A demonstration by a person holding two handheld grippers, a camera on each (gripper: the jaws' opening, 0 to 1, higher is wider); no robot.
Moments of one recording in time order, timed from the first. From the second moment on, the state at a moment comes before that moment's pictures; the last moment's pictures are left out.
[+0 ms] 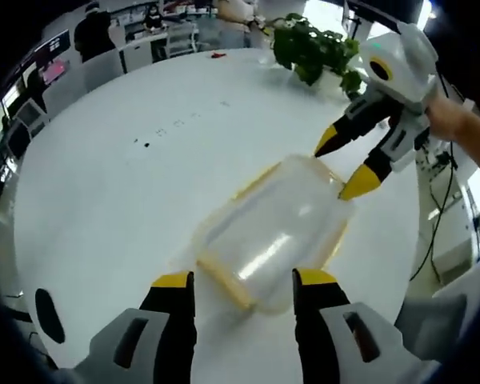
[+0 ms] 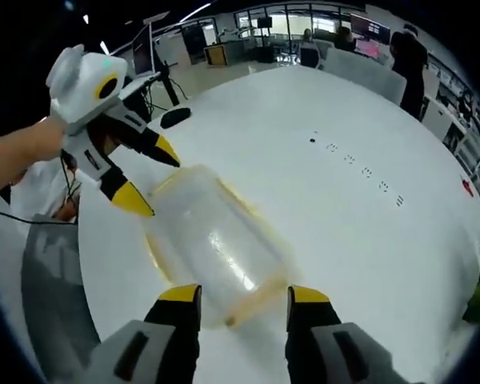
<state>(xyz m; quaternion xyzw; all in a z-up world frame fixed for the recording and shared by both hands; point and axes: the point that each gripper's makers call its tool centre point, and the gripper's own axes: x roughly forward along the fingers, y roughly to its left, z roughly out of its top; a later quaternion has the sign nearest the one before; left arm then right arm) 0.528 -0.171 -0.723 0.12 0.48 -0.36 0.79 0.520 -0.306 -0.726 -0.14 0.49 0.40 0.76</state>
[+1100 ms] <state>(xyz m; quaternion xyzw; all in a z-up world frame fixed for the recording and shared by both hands) 0.523 -0.179 -0.736 0.01 0.53 -0.33 0.78 0.516 -0.299 -0.738 -0.01 0.55 0.34 0.76</state>
